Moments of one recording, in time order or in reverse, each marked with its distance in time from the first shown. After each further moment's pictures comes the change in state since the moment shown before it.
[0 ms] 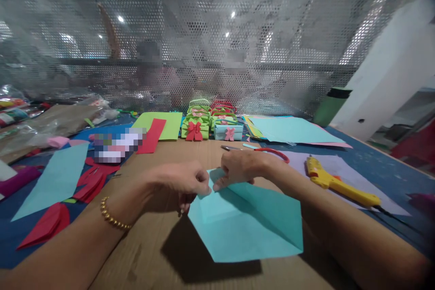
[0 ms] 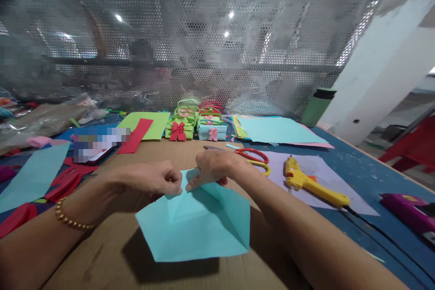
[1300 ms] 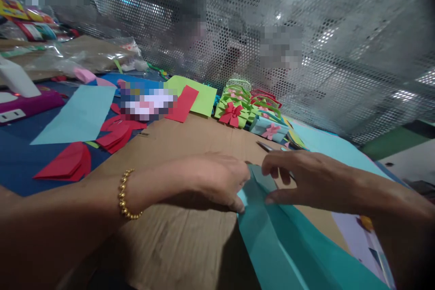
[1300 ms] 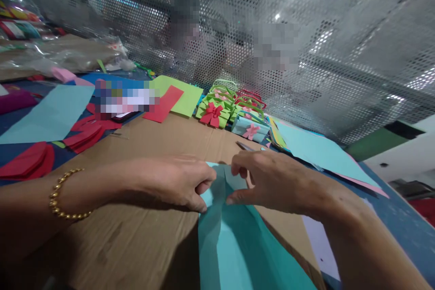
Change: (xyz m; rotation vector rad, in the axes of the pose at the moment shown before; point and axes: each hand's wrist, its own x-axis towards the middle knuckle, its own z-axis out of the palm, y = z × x) left_hand -0.022 0.003 0.000 0.634 0.135 0.190; right_hand -0.021 -0.005 -0.012 -0.156 0.201 -0.154
